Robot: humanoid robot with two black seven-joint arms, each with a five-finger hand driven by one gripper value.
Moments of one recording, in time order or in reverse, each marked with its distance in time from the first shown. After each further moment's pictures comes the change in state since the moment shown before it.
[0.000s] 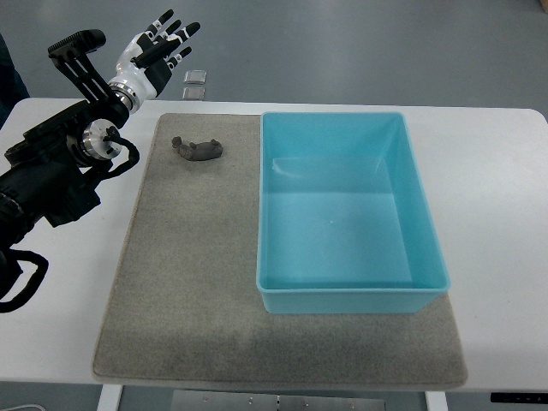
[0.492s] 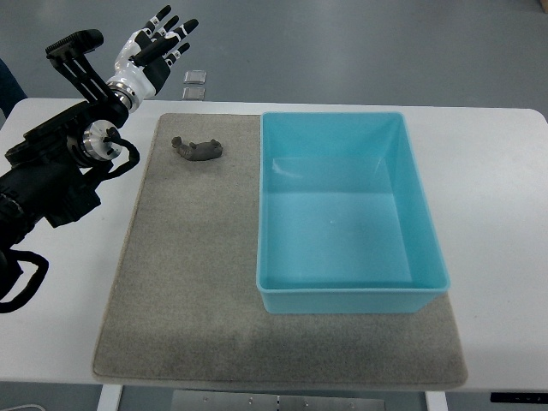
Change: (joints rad) left arm 0.000 0.000 0.000 0.001 0.000 -0.005 -0.032; right arm 0.000 0.000 0.000 0.000 0.000 0.000 0.000
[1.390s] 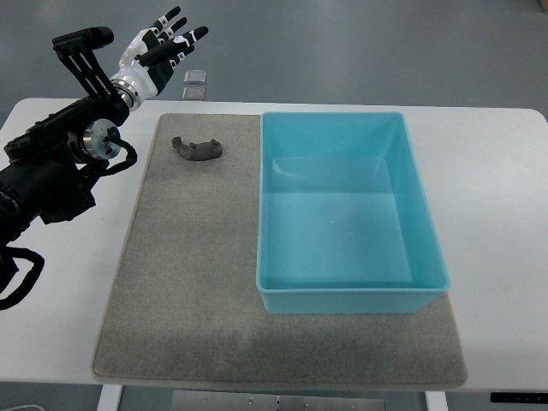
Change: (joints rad) left arm -0.011 0.018 0.023 -0.018 0.139 0.006 0.007; right arm 0.000 0.000 0.000 0.000 0.000 0.000 0.000
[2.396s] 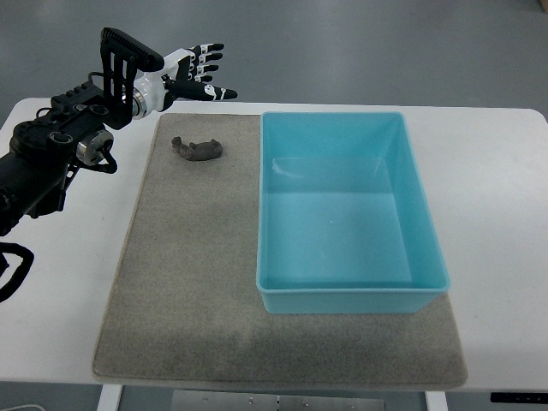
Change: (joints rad) left arm -0.016 0.022 0.033 -0.008 0.630 -0.072 0.001; right arm 0.000 0.000 0.000 0.000 0.000 -0.001 0.000
